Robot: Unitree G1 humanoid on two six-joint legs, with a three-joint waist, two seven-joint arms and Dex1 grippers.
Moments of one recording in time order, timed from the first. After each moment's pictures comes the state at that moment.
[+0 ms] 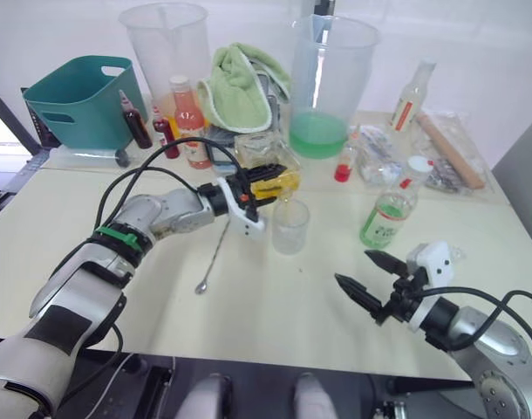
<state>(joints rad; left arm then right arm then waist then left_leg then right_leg) -1.12 0.46 -0.58 0.83 1.02 -0.78 0.19 0.19 -0.68 -0.36 -0.60 0.79 0.57 0.65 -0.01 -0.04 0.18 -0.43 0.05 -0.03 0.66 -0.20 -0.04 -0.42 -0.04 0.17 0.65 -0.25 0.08</state>
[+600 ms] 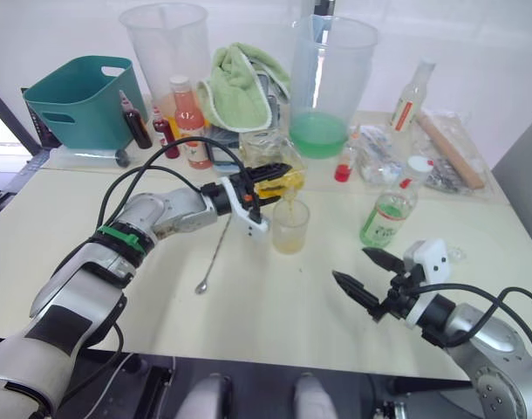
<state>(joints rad) -1.12 0.46 -0.58 0.80 1.02 -0.76 0.21 0.18 -0.68 -0.34 -0.60 0.79 0.57 0.63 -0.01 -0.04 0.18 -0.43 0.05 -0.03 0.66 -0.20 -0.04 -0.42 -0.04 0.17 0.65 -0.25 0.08</state>
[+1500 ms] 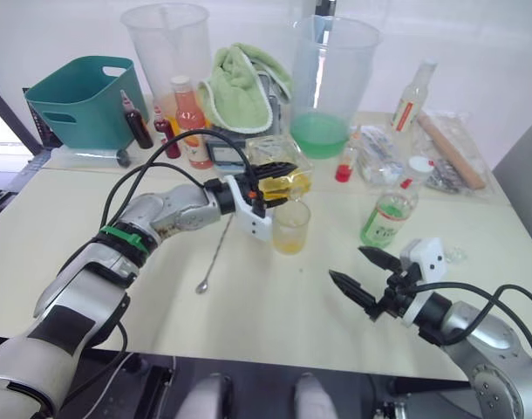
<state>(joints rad) -1.12 0.44 -0.54 0.79 0.75 -0.81 -0.07 0.16 -0.68 -0.33 -0.60 0.79 0.57 0.63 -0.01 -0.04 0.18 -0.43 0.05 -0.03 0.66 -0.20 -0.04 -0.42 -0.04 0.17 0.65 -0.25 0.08</state>
